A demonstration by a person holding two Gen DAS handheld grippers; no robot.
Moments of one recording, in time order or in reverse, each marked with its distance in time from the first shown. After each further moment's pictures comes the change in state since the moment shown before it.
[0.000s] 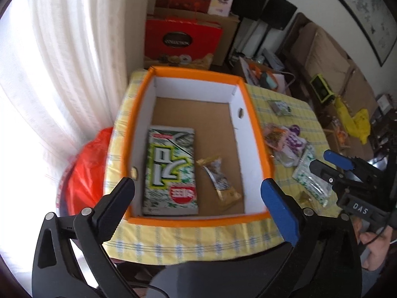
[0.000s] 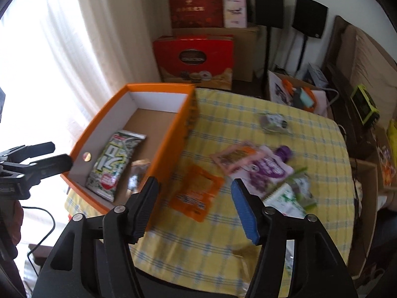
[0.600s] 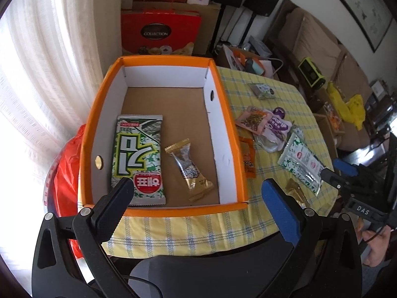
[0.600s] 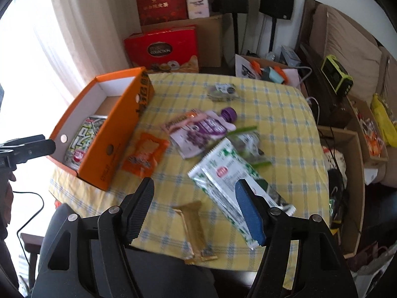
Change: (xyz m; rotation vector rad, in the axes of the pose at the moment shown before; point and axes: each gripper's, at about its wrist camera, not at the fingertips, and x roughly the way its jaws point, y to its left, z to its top) left arm 0.014 -0.049 -0.015 0.064 0.030 -0.012; right arm -0.026 -0.065 -0.054 0.083 0.023 -0.053
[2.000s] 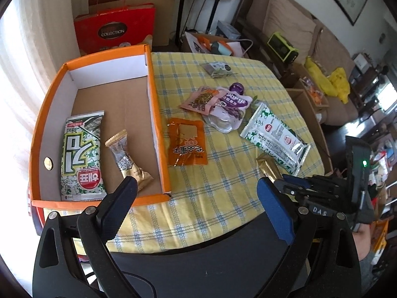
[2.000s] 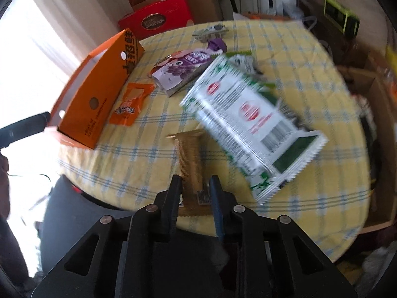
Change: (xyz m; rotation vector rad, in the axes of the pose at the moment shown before) left arm 0.018 -0.074 -0.016 0.134 0.047 -0.070; right arm 0.048 -0.047 -0.063 0.168 0.138 0.218
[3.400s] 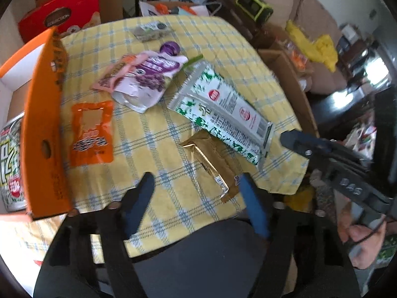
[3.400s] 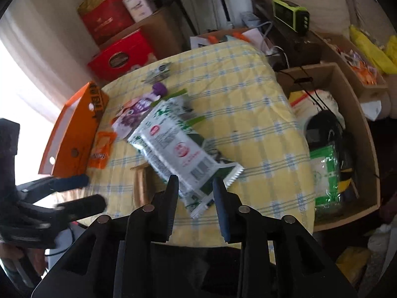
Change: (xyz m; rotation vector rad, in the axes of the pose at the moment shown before) left arm 0.085 -0.103 0.001 0.097 0.189 -0.072; right arm -0.061 -0.058 0.012 0.136 -0.142 -0.109
